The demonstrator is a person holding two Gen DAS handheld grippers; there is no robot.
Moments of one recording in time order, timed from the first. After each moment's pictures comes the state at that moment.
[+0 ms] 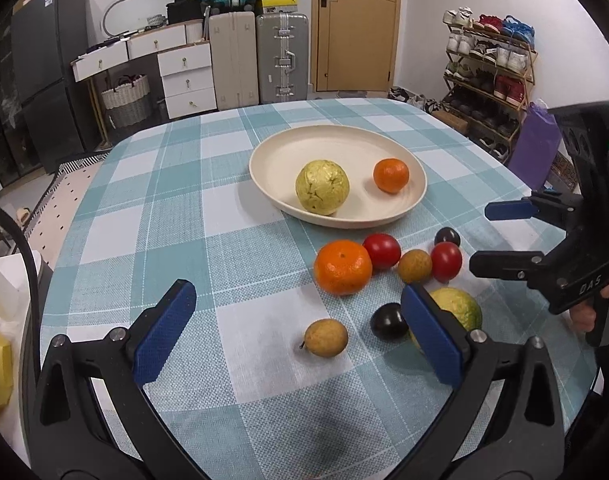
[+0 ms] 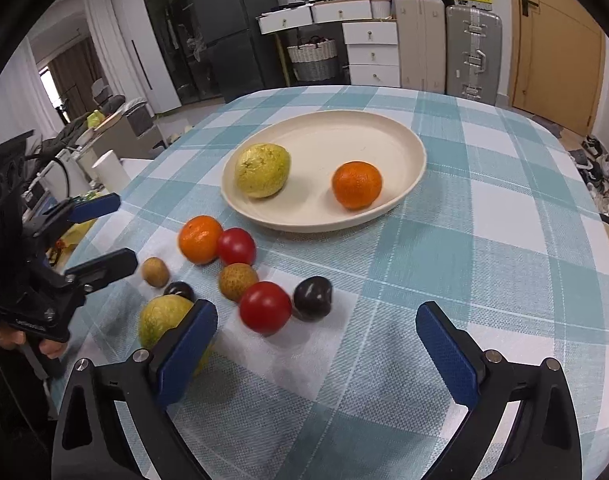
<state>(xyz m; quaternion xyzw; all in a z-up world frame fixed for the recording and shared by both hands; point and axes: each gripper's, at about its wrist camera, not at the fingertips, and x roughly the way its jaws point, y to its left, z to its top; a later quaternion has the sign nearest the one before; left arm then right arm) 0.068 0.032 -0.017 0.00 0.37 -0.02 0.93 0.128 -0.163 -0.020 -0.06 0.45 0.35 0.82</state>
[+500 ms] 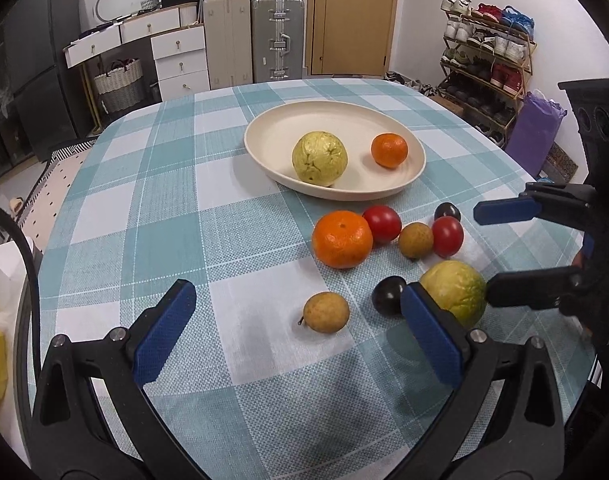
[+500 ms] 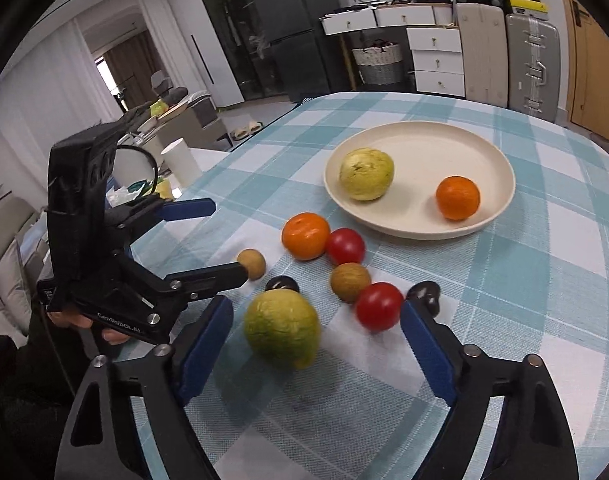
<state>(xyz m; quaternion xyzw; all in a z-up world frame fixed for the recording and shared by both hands) 0.067 0.035 -0.030 -0.01 0.40 -0.03 0.92 0.095 -0.132 -0.007 -0.06 0.44 0.45 0.78</state>
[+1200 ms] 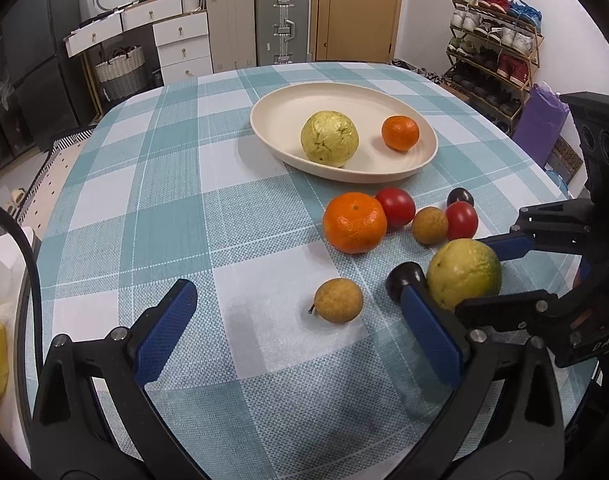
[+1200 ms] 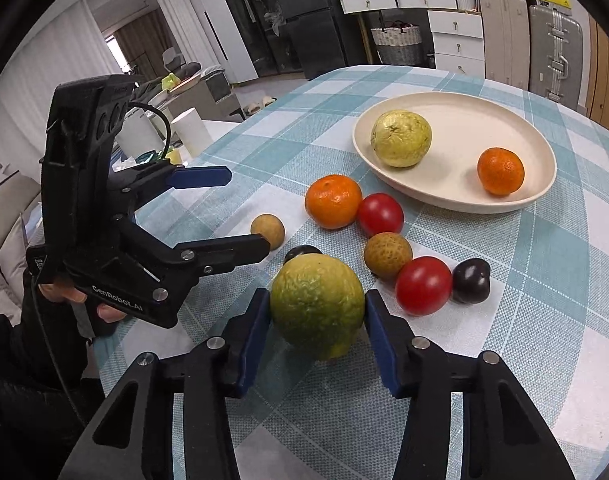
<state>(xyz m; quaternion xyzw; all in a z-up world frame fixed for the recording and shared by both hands) 0.072 0.038 -0.041 -0.01 0.42 -0.02 0.91 0.087 -0.115 -0.029 -0.08 0.46 0.47 0.75</state>
